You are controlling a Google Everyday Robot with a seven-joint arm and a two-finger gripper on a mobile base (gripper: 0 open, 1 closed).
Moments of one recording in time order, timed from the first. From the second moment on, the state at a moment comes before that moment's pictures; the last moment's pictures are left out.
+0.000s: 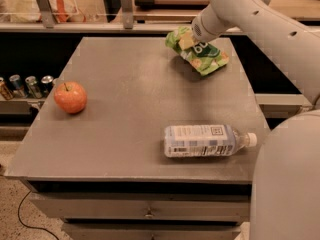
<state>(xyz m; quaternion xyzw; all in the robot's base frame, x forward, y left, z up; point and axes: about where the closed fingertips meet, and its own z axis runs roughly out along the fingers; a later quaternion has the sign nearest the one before) 0.804 -0.140 0.887 -0.26 0.89 0.02 0.39</state>
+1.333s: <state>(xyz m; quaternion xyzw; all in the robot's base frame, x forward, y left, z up) 0.766 -0.079 0.953 -0.40 0.81 0.05 0.42</state>
